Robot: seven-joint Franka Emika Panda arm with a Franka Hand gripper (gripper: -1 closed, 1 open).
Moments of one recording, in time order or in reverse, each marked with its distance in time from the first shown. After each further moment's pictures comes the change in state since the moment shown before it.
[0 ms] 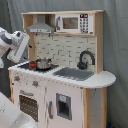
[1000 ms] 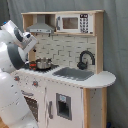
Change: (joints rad) arm -0.059 0.296 0.101 0.103 0.029 -0.076 0.050
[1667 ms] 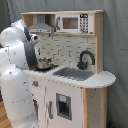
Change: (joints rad) arm -0.035 0.187 0.053 0.041 -0.006 -0.062 0.000
